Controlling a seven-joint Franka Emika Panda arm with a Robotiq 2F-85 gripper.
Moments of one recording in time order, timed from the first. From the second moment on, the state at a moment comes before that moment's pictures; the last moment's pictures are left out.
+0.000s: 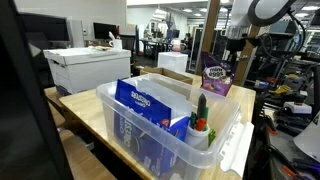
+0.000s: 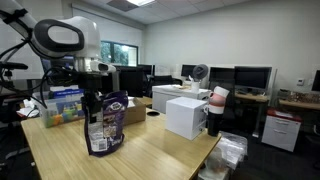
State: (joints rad) arm -0.17 -0.34 -0.13 -2.70 -0.26 2.33 -0.05
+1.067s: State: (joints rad) arm -0.12 -0.34 0.03 -2.51 -0.36 1.99 0.15
